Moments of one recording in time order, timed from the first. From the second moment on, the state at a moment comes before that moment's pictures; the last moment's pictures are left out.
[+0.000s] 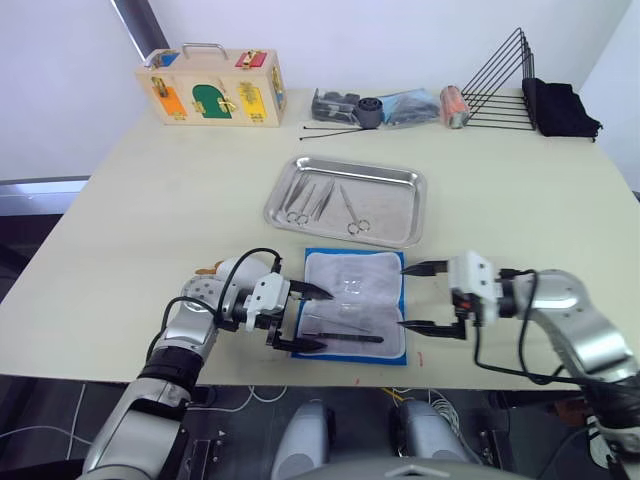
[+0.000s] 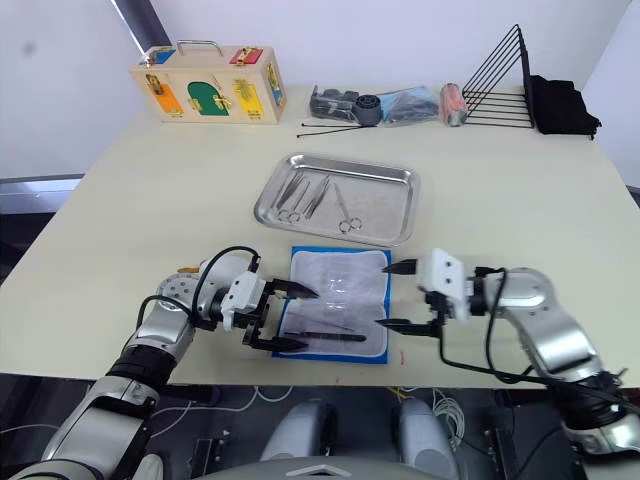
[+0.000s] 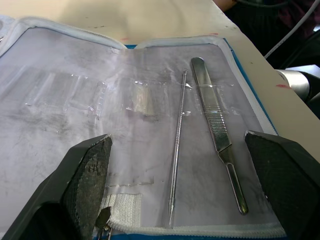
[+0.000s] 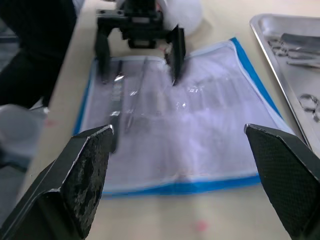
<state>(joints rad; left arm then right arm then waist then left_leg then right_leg) -0.39 0.57 -0.23 0.53 -0.30 -0.36 -1.57 -0.26 -0.60 0.25 -0.24 0.24 0.25 1.09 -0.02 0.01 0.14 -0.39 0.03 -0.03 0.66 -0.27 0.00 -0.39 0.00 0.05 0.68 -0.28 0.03</state>
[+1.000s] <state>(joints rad) -0.37 0.60 -0.22 0.49 -0.30 -0.34 -1.57 -0.31 -0.46 0.40 -0.07 0.09 0.21 0.99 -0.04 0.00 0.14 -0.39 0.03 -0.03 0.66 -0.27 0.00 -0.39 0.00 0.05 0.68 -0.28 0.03</state>
